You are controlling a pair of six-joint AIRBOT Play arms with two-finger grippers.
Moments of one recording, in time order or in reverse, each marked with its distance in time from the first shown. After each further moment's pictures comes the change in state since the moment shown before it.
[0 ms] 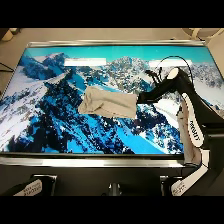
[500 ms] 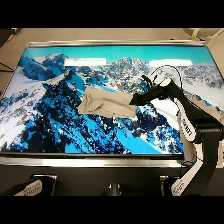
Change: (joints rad) left arm -0.034 0.000 -0.001 0.004 -0.011 -0.003; right arm 0.024 -0.099 -0.057 0.272 -0.168 -0.064
